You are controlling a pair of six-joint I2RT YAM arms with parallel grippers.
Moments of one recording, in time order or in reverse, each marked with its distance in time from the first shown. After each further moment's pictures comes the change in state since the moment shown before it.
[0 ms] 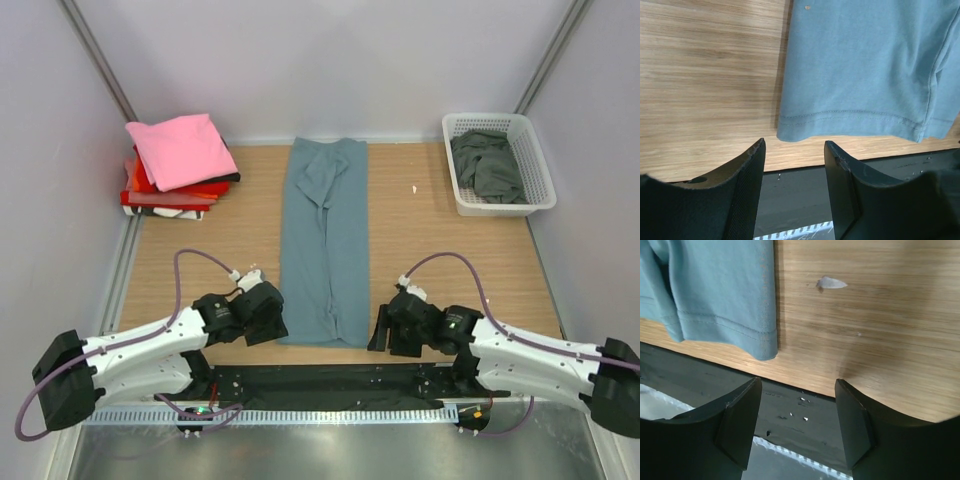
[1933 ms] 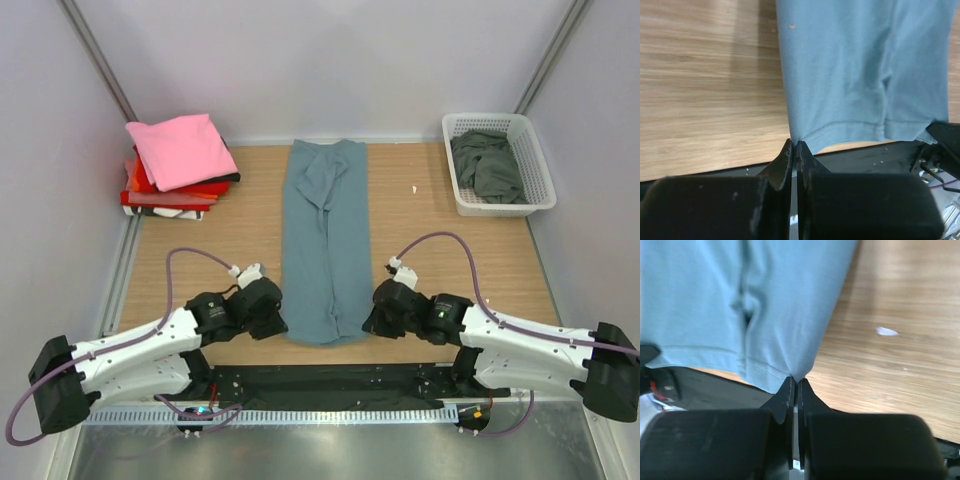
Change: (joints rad) left arm -0.015 -0.042 0.027 0.030 0.003 -0.047; right arm 0.083 0.158 0.145 0.090 0.170 0.047
